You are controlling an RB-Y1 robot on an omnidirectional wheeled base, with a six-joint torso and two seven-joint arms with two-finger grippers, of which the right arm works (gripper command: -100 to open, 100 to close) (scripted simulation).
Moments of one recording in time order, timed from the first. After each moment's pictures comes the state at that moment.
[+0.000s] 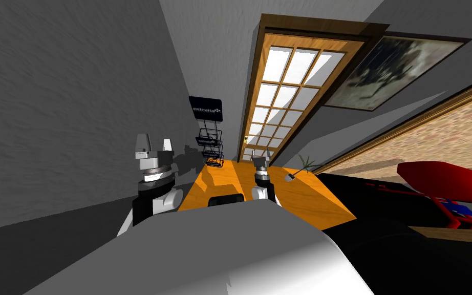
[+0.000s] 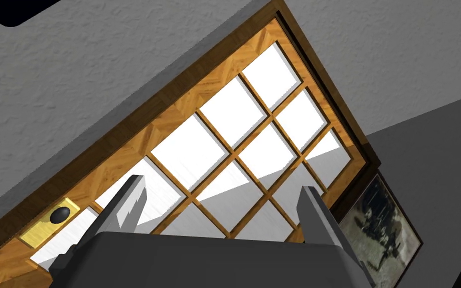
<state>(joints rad) 0.46 -0.13 0.19 -2.04 -0.35 -0.60 -0.34</state>
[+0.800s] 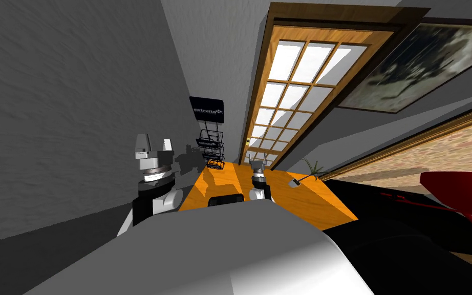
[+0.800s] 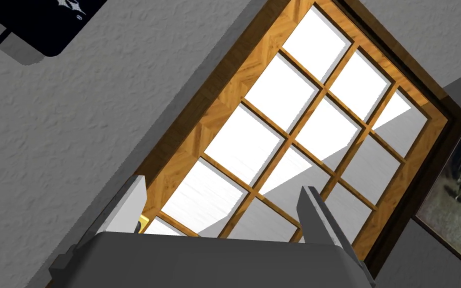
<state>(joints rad) 0.44 -0.18 0.26 -1.90 -0.49 -0.69 -0.45</state>
